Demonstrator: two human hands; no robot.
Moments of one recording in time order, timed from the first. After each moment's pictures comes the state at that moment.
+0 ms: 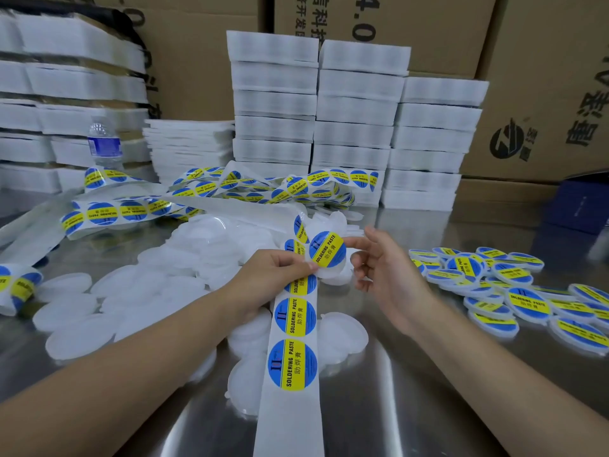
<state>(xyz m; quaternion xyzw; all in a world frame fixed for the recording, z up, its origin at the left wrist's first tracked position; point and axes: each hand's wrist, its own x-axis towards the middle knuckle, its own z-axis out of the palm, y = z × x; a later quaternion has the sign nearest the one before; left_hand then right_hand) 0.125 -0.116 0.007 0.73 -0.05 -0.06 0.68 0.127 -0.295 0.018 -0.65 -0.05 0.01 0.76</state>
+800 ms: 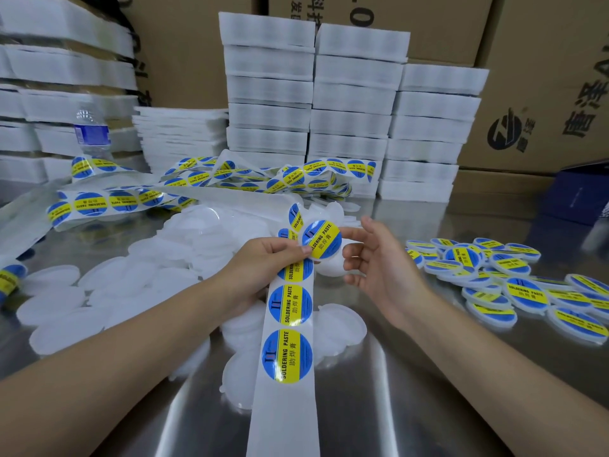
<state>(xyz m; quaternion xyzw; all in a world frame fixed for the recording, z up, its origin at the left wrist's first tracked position) 0.129 -0.112 0.005 0.70 -0.08 -0.08 0.70 0.125 -0.289 0.016 -0.62 -0.04 0.02 0.78</state>
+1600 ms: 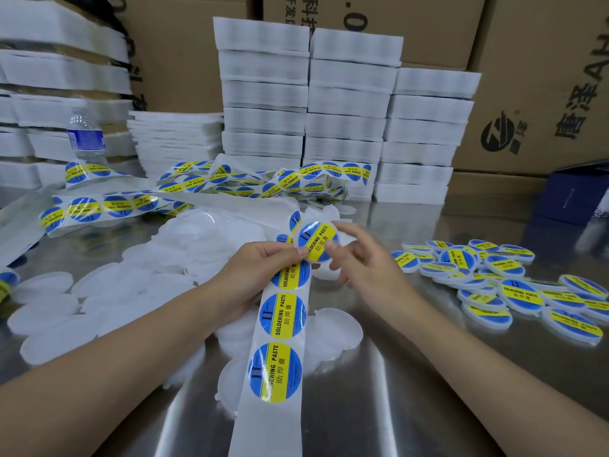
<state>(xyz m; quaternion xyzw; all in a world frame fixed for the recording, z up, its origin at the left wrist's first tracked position) 0.124 -0.113 0.007 0.68 -0.11 -0.08 0.72 0.126 -0.290 0.004 -0.78 -0.17 -0.13 0.58</state>
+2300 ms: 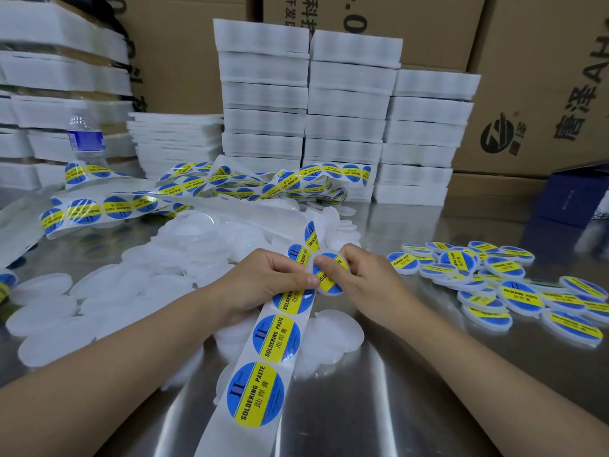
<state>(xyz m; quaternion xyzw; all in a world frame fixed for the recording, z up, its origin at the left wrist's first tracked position) 0.128 -0.110 0.001 0.72 -0.19 -0.12 0.66 0.135 -0.297 -0.005 -0.90 -0.16 -0.16 0.38</state>
